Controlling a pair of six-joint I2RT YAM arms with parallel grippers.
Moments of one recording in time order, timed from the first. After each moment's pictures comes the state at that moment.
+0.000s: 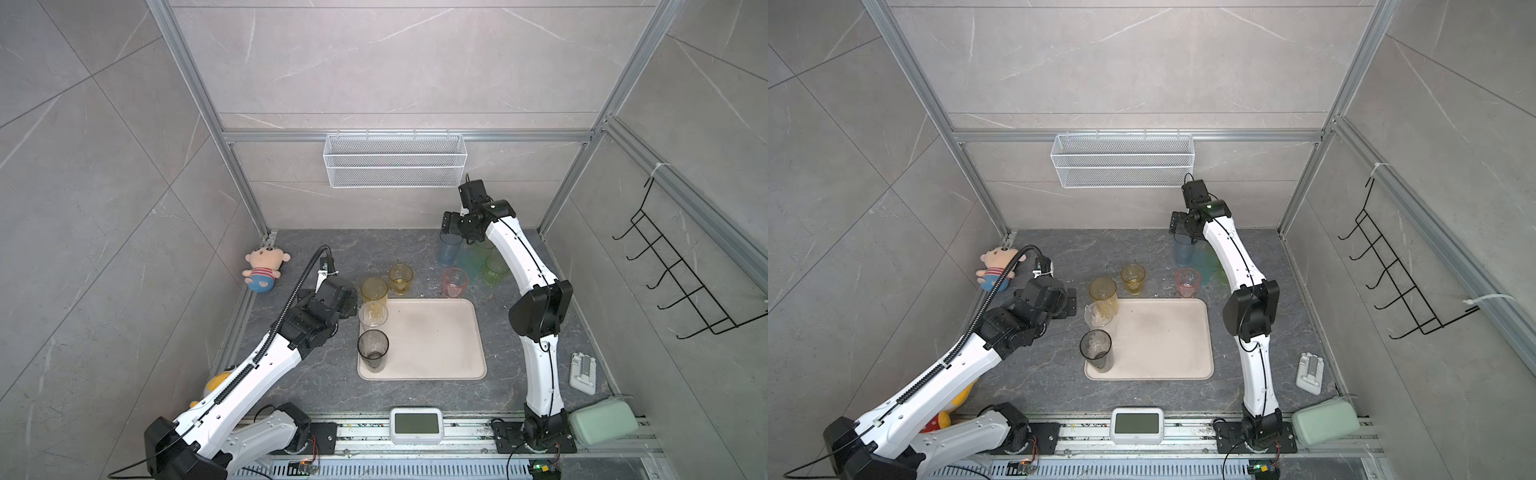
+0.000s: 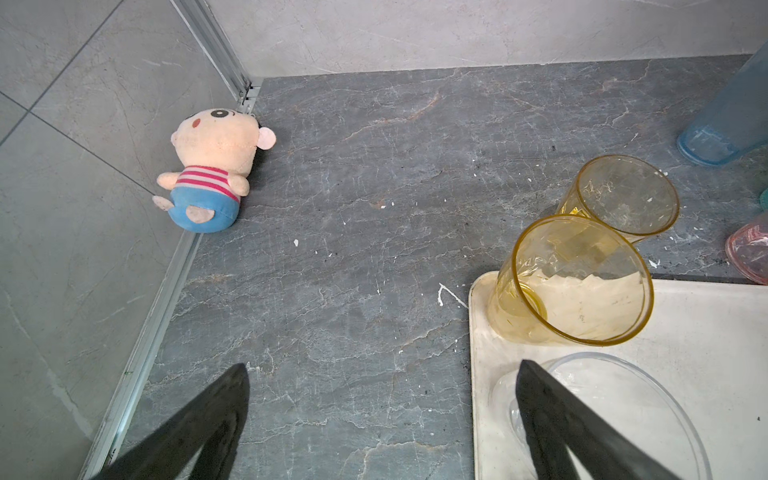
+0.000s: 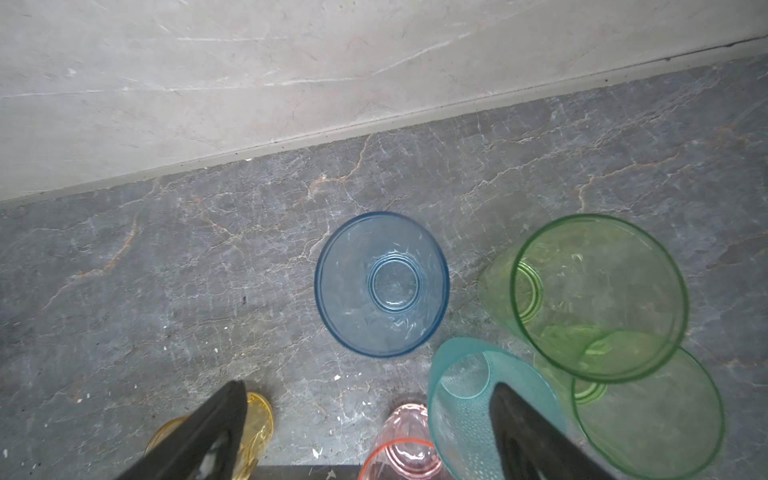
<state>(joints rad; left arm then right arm) -0.63 1.07 1.00 -0.73 -0.60 -0.39 0.29 2.28 2.45 -1.09 0.09 0.39</state>
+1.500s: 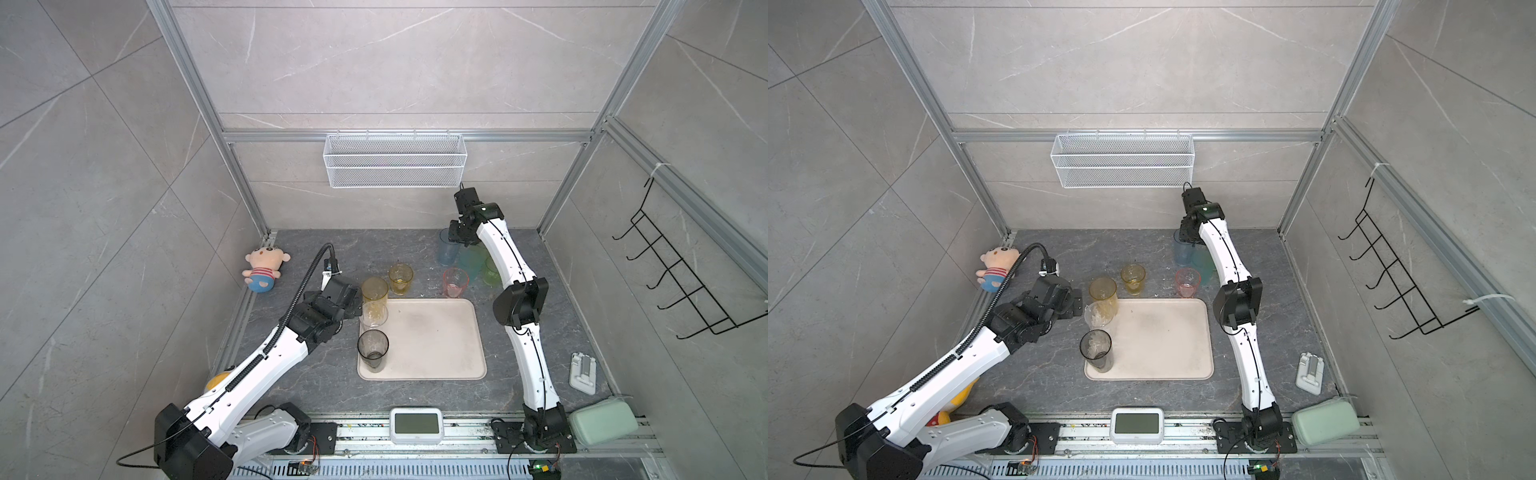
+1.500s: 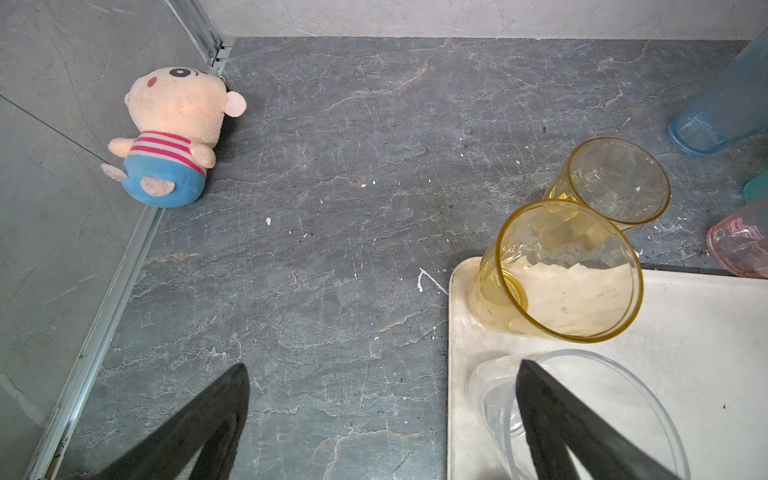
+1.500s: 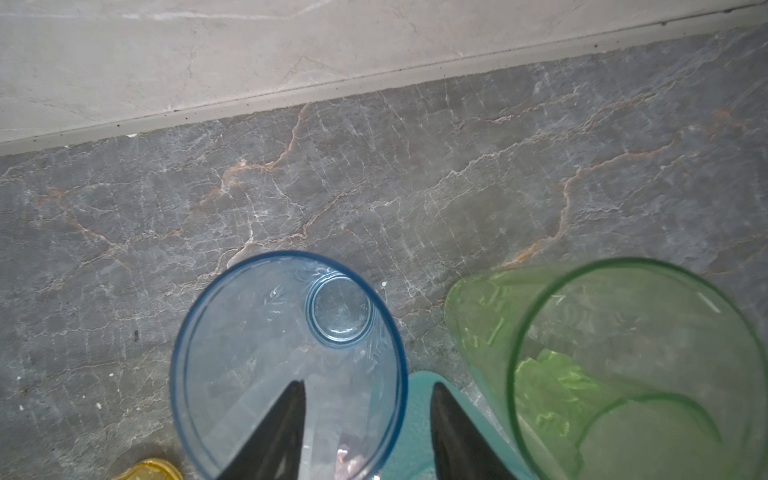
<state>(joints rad) -0.63 1.12 1.00 -0.72 -0.54 -0.47 0.25 2.56 2.75 -1.24 0.15 0.34</state>
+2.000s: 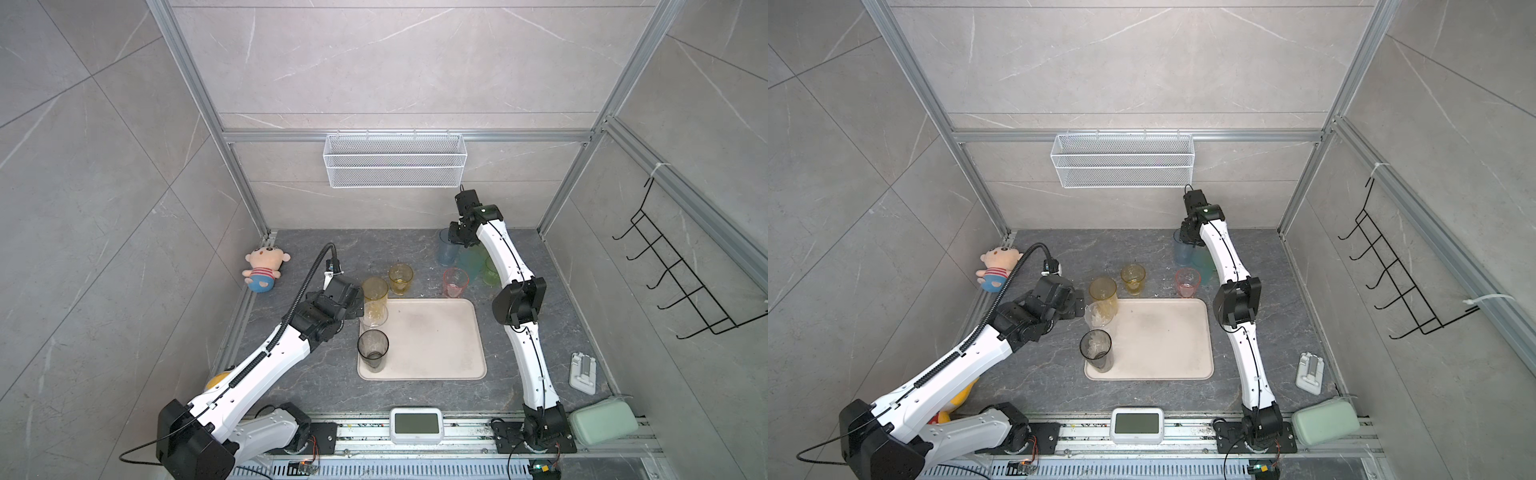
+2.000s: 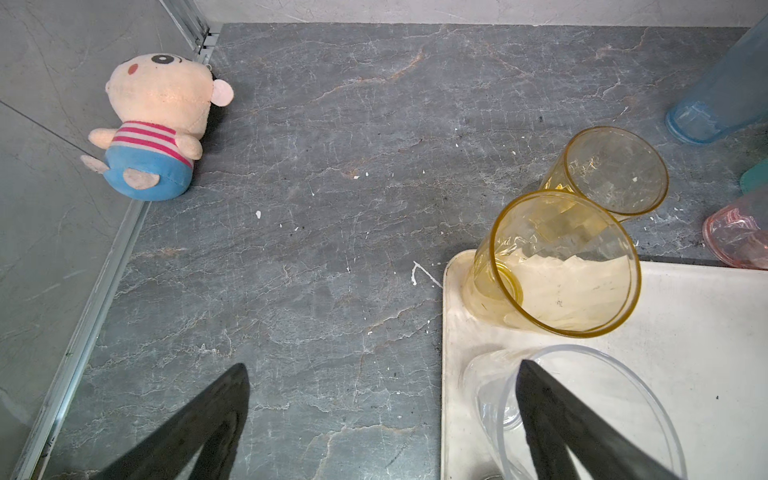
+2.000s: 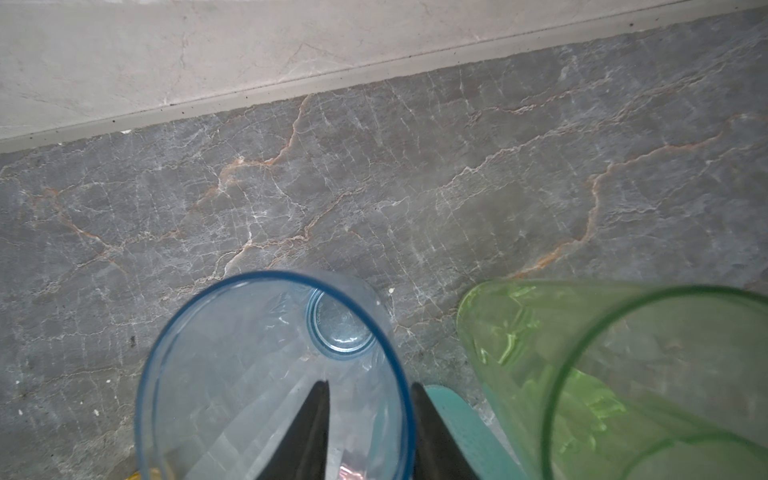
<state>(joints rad) -0.63 1.14 1.00 -0.72 -0.52 -0.48 0.24 2.60 2.77 -1.22 0.11 0.34</state>
